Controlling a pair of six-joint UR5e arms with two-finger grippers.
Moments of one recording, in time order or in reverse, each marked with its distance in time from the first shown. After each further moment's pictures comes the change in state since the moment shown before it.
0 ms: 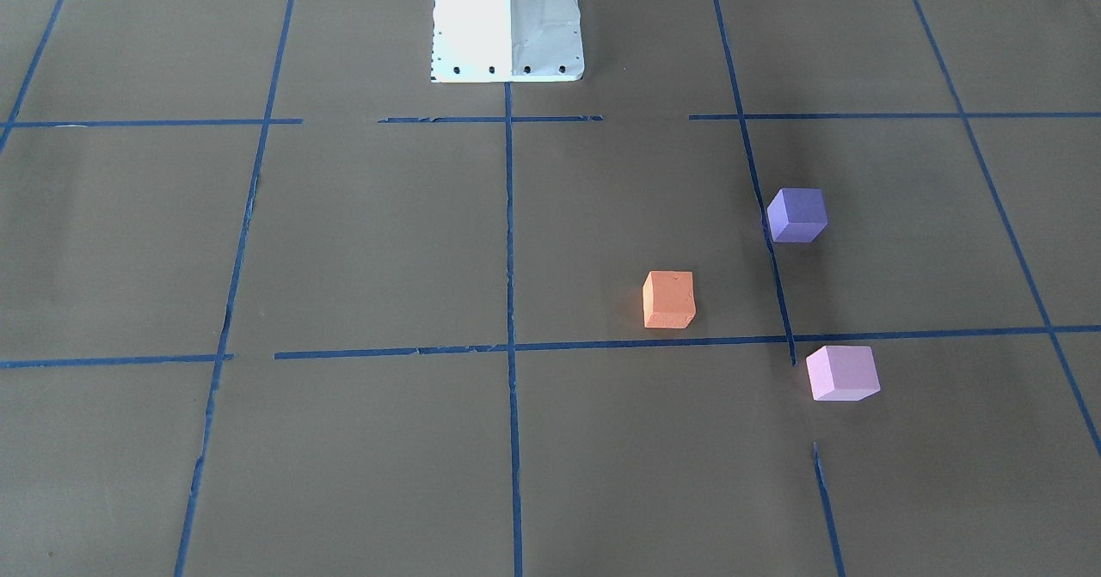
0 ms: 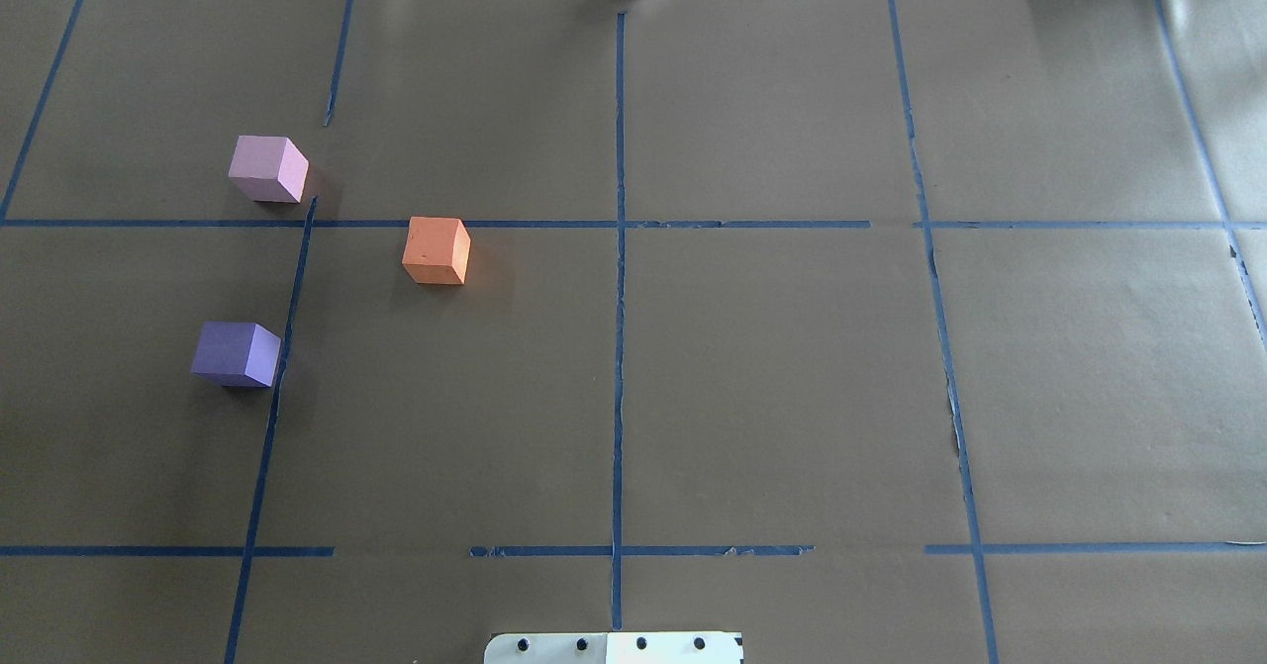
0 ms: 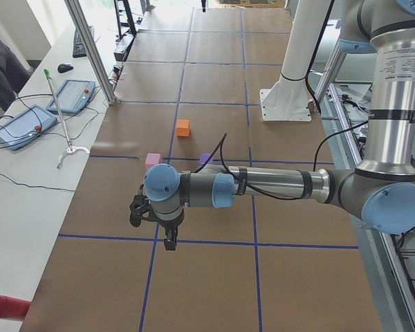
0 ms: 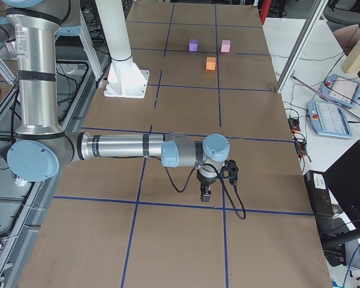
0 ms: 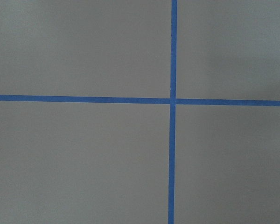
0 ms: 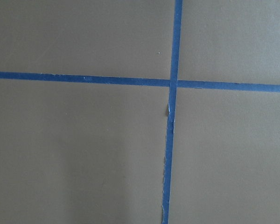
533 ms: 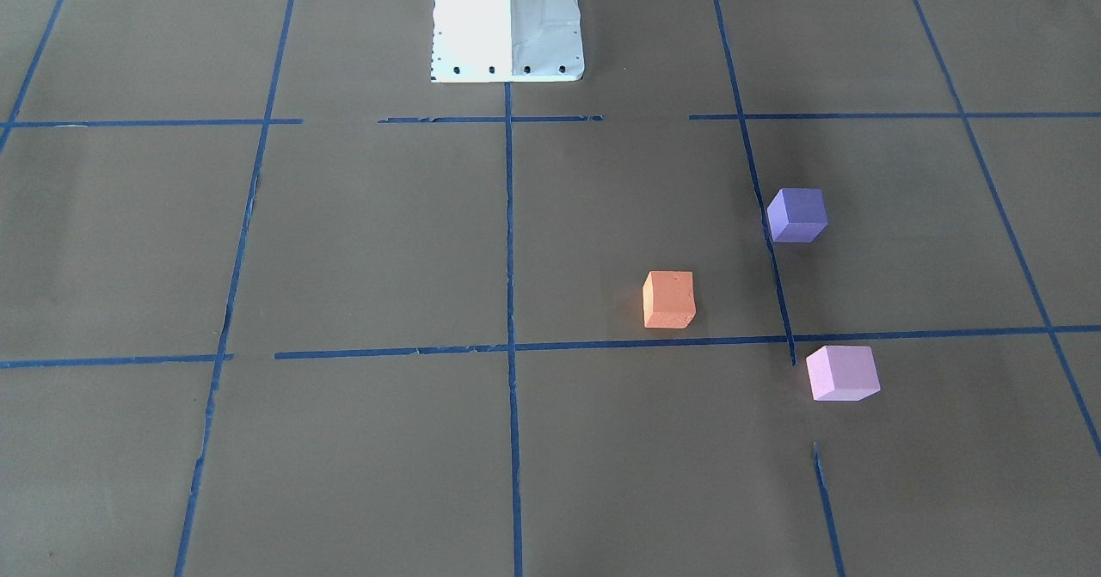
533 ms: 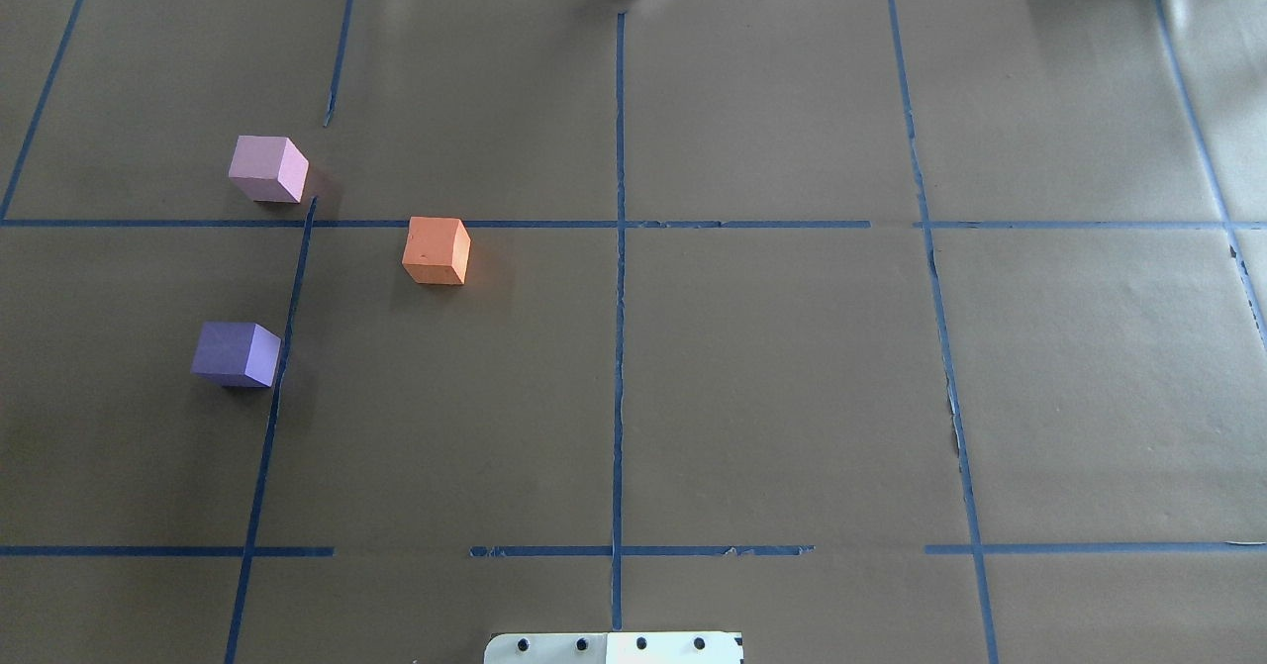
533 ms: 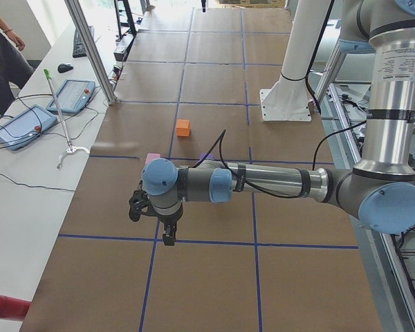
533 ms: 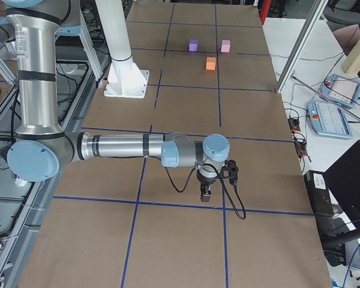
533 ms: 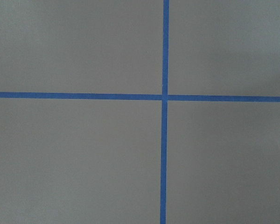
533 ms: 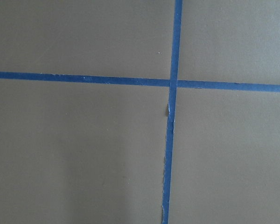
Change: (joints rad) left arm 0.008 -0.006 -0.011 0.012 0.000 0.004; right arm 0.000 0.000 0.000 0.000 0.000 0.000
